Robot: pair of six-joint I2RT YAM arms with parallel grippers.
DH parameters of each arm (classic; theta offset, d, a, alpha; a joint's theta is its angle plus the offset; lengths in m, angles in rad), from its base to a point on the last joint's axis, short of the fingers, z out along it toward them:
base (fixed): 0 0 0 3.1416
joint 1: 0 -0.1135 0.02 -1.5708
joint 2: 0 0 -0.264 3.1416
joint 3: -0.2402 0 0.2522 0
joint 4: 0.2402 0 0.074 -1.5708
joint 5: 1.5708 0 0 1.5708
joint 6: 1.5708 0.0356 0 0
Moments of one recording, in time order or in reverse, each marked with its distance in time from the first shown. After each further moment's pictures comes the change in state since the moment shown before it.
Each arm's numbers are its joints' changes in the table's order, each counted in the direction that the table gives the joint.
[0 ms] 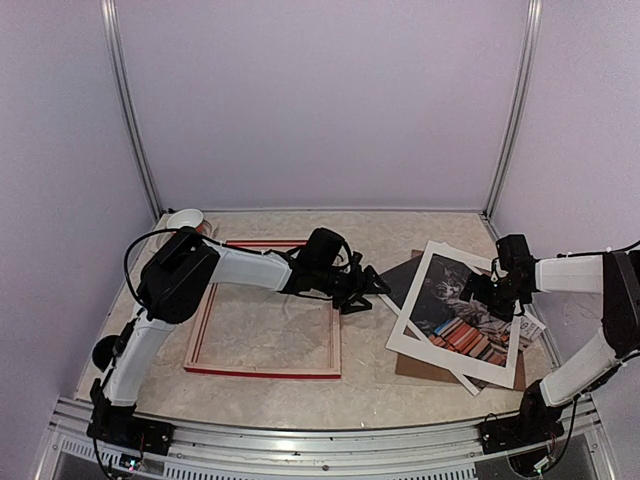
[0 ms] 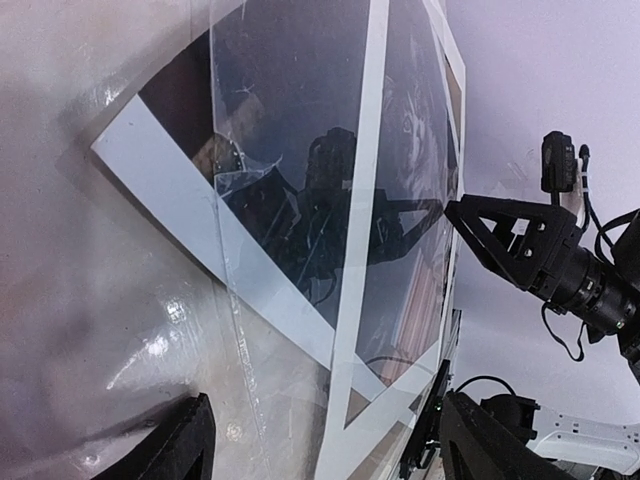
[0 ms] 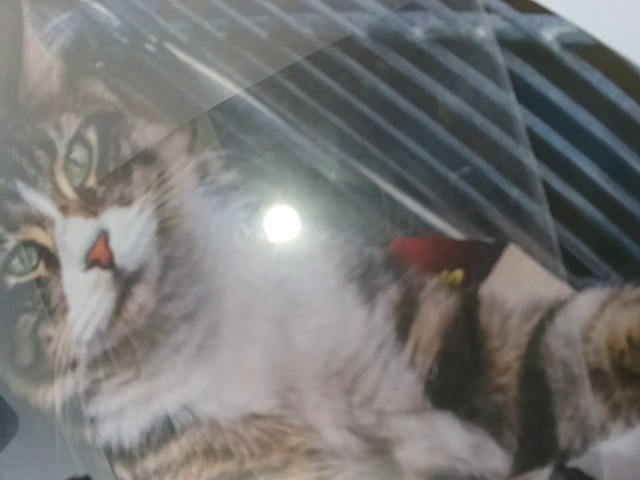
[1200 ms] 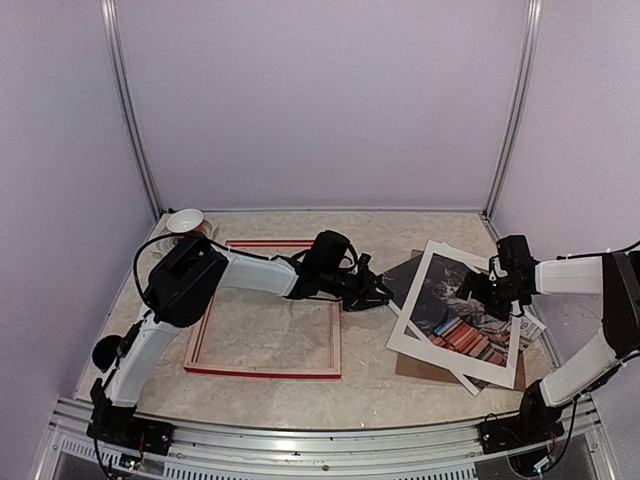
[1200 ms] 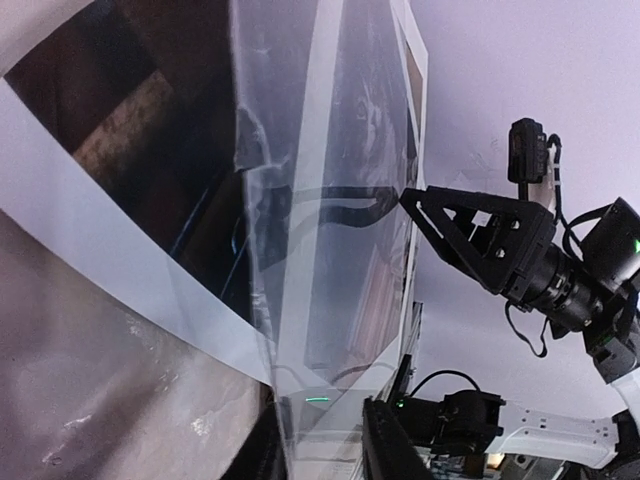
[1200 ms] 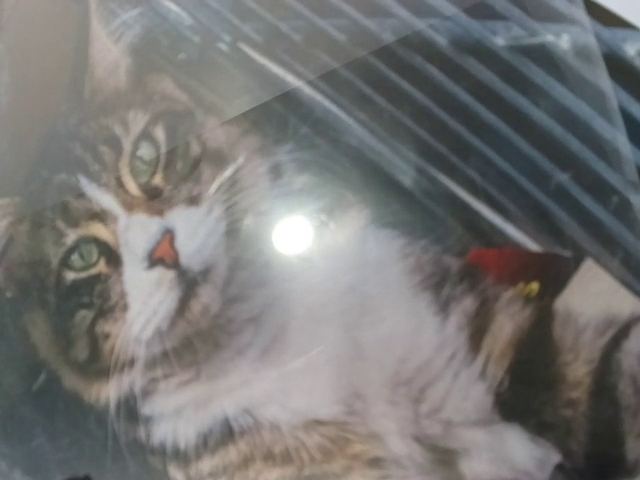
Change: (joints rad) left arm 0.024 -0.048 -0.039 -0.111 0.058 -0.108; right arm -0.002 0.002 0.019 -0.060 -0.061 0.000
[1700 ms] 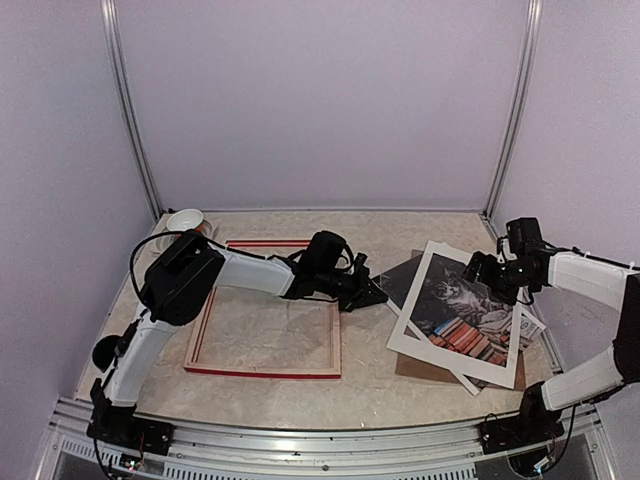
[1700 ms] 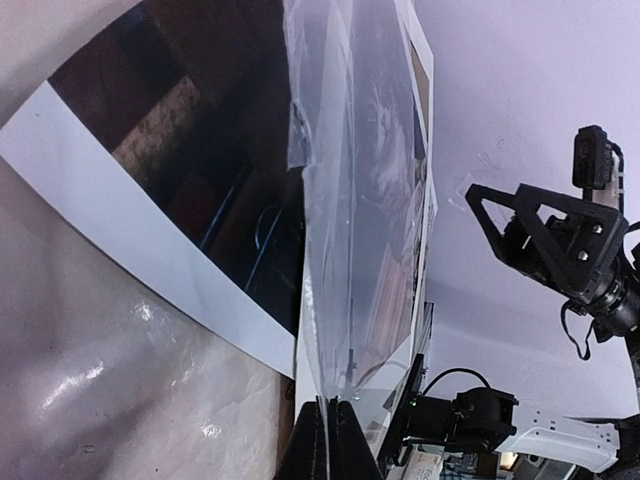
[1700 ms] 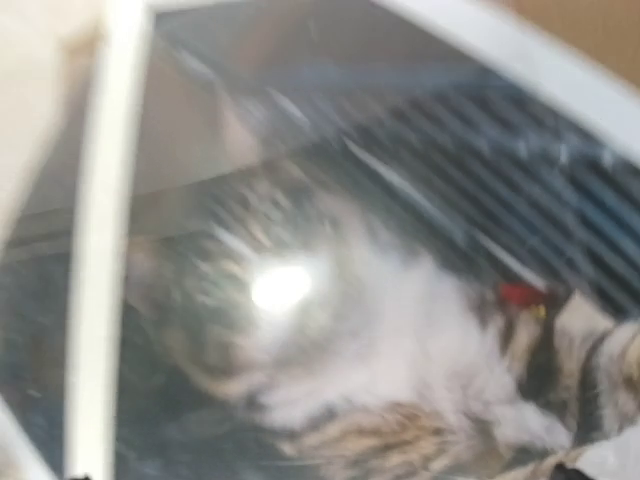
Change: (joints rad) left arm -0.010 0.014 0.035 -0.010 -0.011 0.035; right arm -0.012 0.125 -0.066 0.116 0.010 0.000
